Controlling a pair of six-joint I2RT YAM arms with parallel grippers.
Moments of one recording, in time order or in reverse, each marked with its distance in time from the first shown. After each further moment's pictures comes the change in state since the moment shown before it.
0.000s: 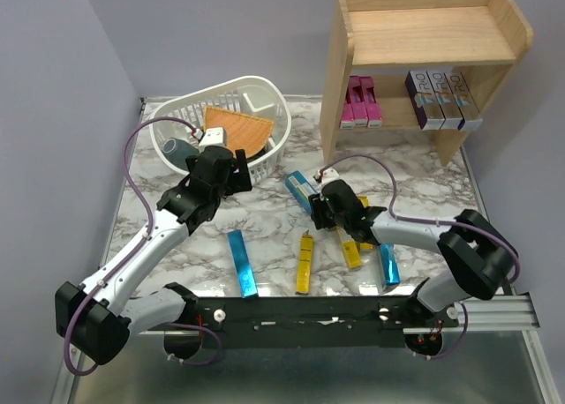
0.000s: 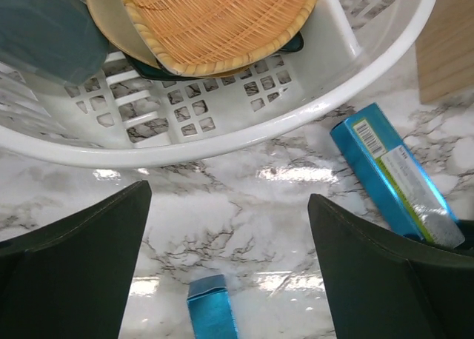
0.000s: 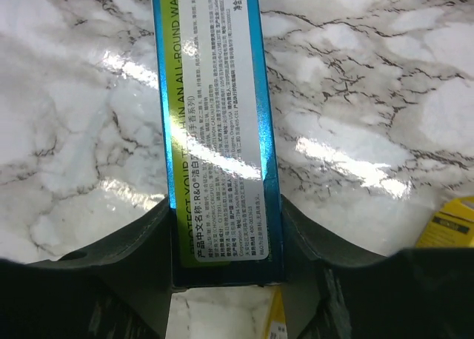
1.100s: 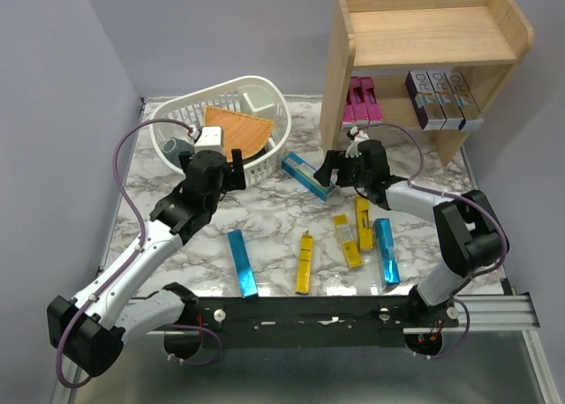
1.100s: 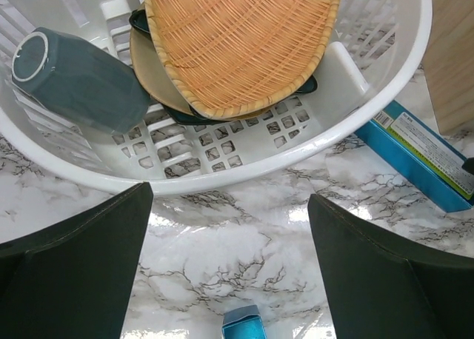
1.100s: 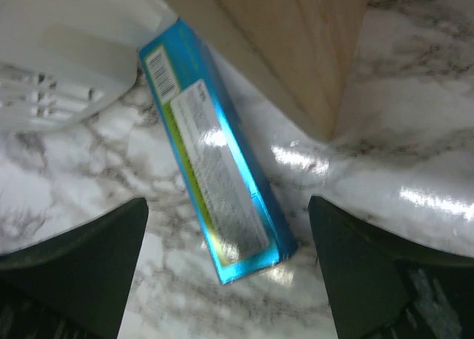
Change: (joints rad) left arm -0.009 -0.090 -0.045 0.106 -0.084 0.127; right arm -0.367 0.058 0.119 0.160 -0.413 0.124
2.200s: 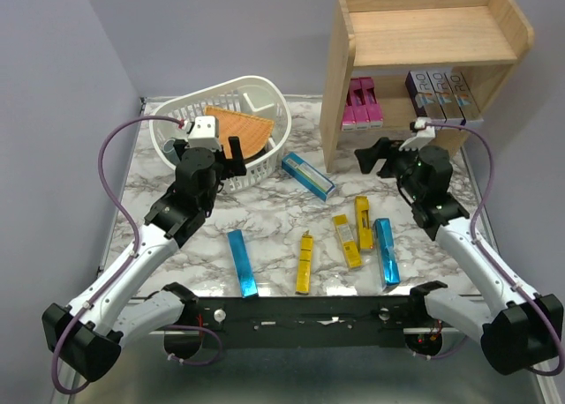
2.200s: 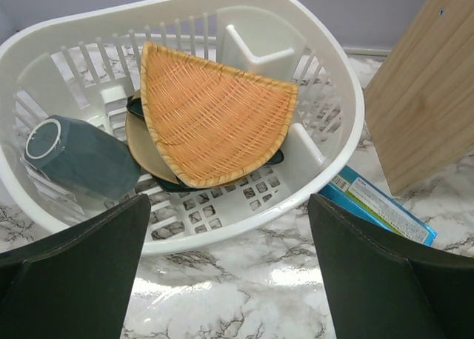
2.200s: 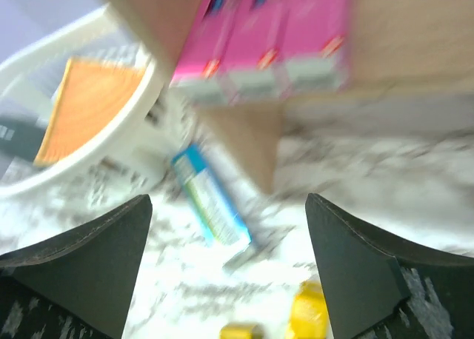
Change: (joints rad) left arm -0.002 -0.043 0.008 0.204 0.002 0.080; right arm -0.175 -0.586 -0.045 -0.159 0.122 -0.030
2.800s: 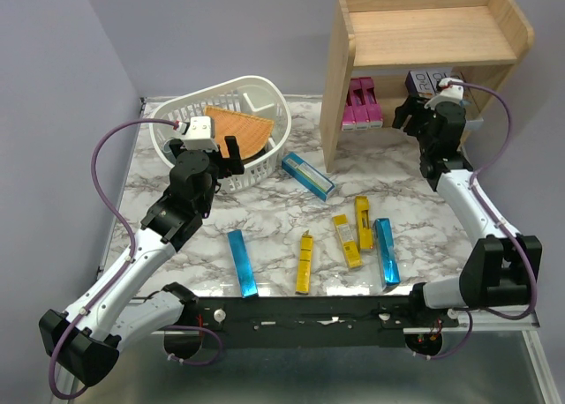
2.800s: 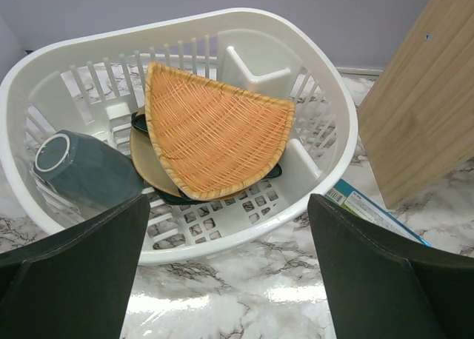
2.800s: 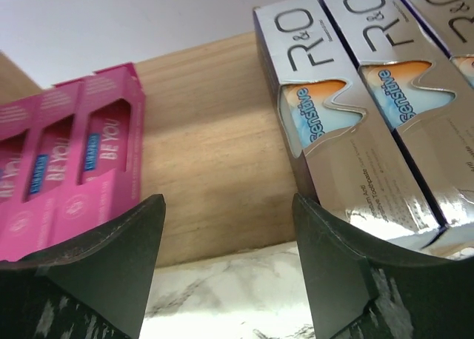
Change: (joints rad) left arm 0.000 -0.023 -0.006 0.028 -0.007 0.022; right arm -0.182 0.375 0.269 0.077 0.188 -0.137
